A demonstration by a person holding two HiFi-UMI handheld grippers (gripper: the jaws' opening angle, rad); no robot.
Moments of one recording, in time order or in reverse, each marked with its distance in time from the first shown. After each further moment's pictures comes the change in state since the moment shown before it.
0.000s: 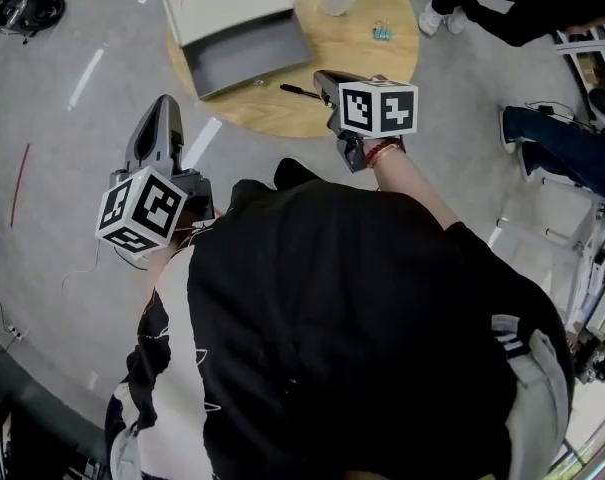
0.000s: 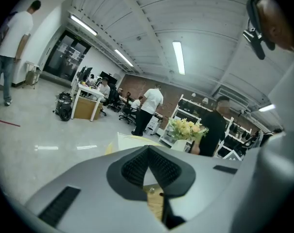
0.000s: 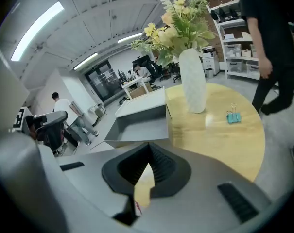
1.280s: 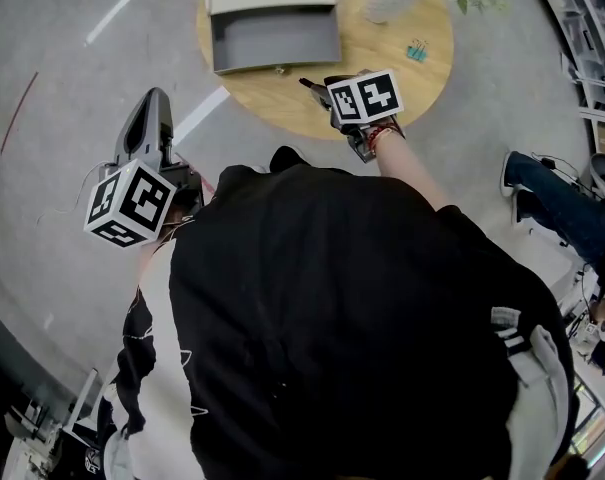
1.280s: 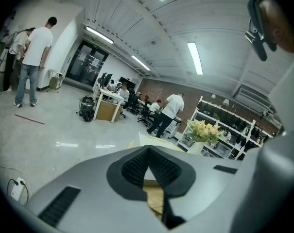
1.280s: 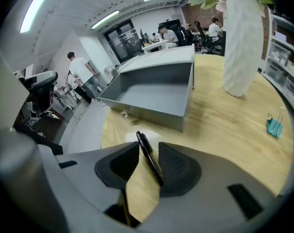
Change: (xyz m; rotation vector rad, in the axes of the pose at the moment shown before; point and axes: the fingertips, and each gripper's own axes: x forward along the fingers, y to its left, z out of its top) left arm -0.041 0.036 -0.013 -0.066 -0.047 0.243; right arm 0.071 -0.012 -0.067 -0.307 0.428 0.128
